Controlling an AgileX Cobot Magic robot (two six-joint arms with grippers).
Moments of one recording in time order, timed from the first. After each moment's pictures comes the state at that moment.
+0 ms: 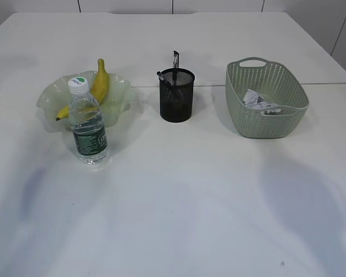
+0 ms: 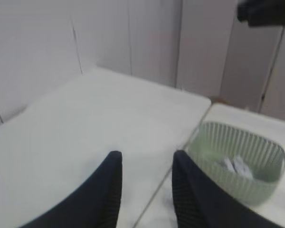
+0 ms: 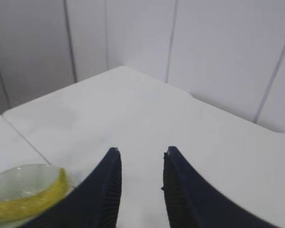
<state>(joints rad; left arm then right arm) 0.19 2.27 -2.58 -1.25 1.16 1.08 -0.02 2.37 -2.86 0.85 1.02 -0.81</state>
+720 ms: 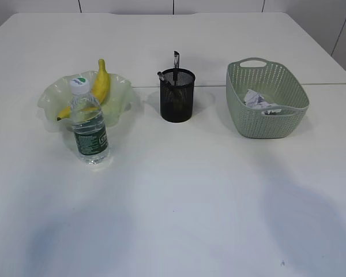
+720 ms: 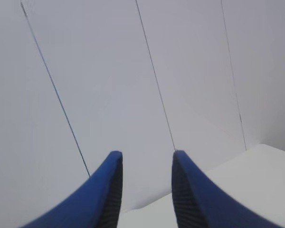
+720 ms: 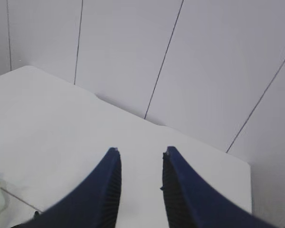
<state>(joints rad) 0.33 1.78 -2.58 -0.86 0.89 0.75 -0.04 2.01 -2.91 0.38 1.20 -0.51</state>
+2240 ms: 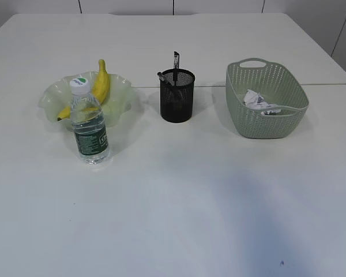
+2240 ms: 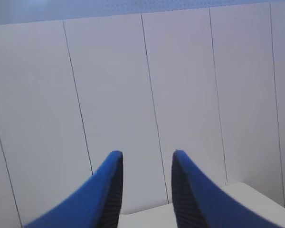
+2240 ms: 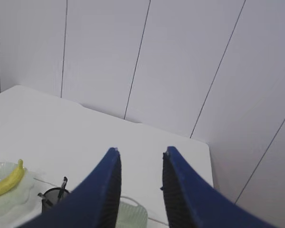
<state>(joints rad) 0.25 0.99 -2.31 -0.46 1.13 0.19 -0.04 1.18 -2.27 0.23 1.28 -0.37</state>
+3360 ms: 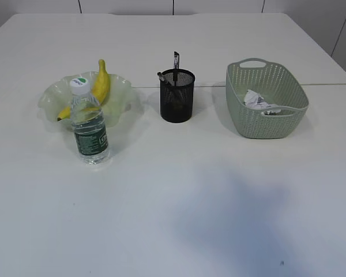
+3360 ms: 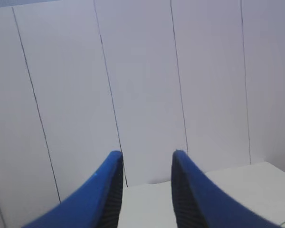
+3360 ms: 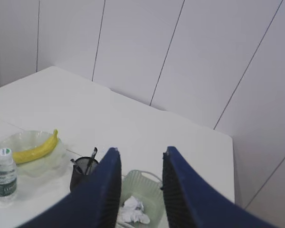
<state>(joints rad) 0.09 0.87 -2.29 -0.17 1.27 0.11 0.15 0.93 -1.97 0.13 1.29 -0.37</state>
